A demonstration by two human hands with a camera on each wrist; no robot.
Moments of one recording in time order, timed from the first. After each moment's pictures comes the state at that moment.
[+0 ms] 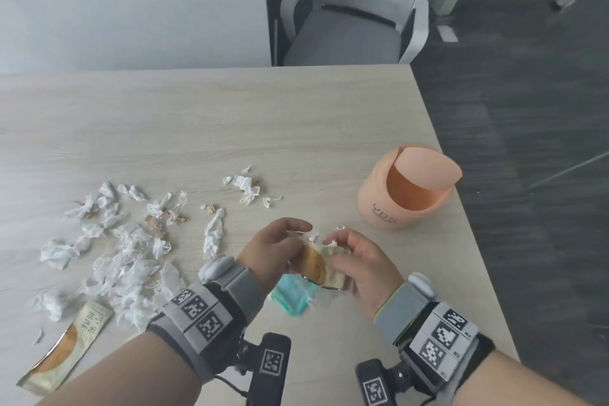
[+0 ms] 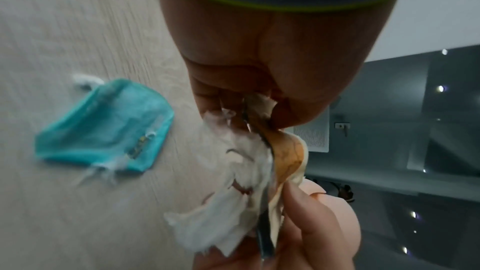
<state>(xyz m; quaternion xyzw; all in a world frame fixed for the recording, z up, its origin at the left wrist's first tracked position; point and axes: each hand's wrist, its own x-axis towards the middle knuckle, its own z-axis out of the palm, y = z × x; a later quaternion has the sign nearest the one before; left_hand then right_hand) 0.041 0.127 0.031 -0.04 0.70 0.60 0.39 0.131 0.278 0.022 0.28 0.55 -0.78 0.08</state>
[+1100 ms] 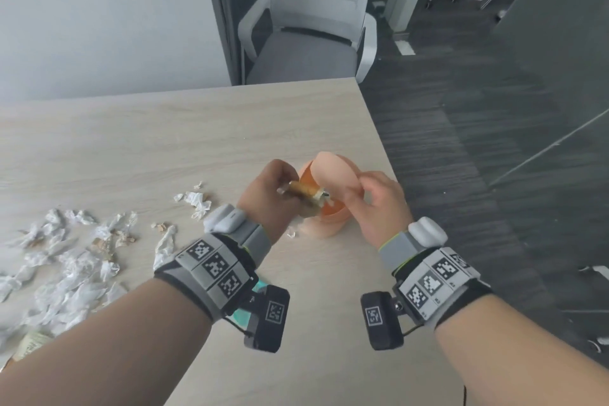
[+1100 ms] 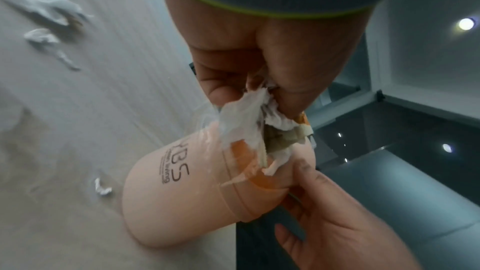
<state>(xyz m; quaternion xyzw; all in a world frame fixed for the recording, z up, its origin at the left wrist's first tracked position) 0.031 0.236 0.096 0.13 0.82 0.50 0.23 0.130 0.411 0.054 0.23 0.89 -0.37 -0.13</state>
